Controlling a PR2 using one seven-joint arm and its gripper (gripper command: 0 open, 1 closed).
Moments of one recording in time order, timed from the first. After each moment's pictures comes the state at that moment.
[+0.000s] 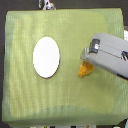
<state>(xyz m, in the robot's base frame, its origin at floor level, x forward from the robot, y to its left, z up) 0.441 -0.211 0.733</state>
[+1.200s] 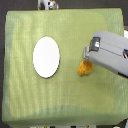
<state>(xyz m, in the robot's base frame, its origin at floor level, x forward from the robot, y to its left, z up) 0.443 -0.209 0.753</state>
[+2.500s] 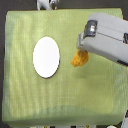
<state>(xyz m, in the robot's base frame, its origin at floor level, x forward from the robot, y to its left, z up) 0.462 -0.162 0.865</state>
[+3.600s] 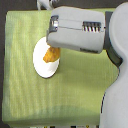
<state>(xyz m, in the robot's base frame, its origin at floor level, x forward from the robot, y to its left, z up) 0.488 0.009 0.855</state>
